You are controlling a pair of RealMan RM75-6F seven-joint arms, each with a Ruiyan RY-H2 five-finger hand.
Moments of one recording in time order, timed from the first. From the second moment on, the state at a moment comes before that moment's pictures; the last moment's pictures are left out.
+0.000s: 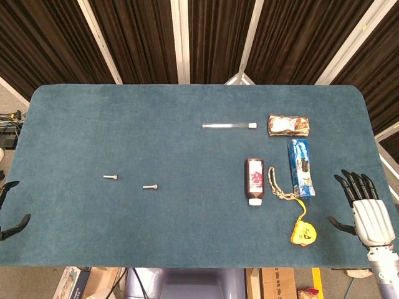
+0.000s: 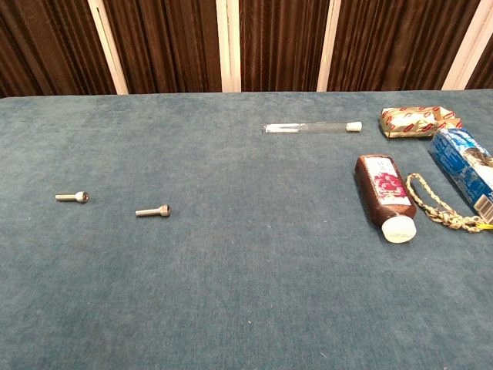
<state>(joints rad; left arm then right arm) -0.01 -1.08 -0.06 -1.79 1.42 1.59 0.10 0.12 -1.13 0.06 -1.52 -1.57 1.49 0.10</state>
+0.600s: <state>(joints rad) 0.00 -1.07 -0.06 -1.79 1.44 1.60 0.07 0.12 -1.14 0.06 -1.53 -1.56 1.49 0.10</state>
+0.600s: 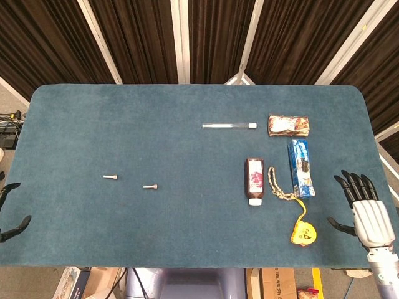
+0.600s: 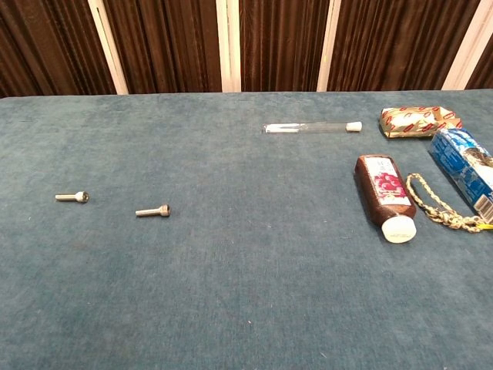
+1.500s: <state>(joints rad) -0.33 -1.12 -0.17 -1.48 1.25 1.06 0.00 0.12 -1.15 0.07 -1.53 -1.52 1.46 0.07</state>
